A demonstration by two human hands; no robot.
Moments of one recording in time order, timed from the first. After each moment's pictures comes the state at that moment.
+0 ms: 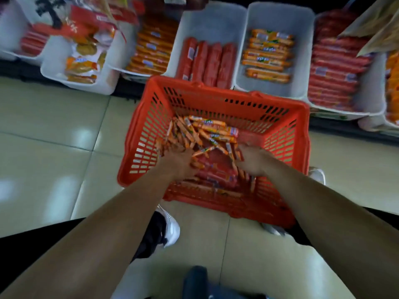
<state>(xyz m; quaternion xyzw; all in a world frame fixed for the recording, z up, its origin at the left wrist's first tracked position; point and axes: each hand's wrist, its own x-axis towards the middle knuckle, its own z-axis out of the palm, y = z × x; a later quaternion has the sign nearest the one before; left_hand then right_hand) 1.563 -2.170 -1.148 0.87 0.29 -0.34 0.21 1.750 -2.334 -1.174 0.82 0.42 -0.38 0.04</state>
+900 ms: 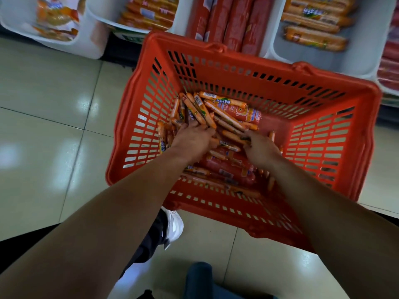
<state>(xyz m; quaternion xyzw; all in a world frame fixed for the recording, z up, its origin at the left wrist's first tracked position) 1.592 -2.144 -1.232 0.92 0.21 -0.26 0.17 1.741 -2.308 -1.268 0.84 0.33 -0.41 -0.12</state>
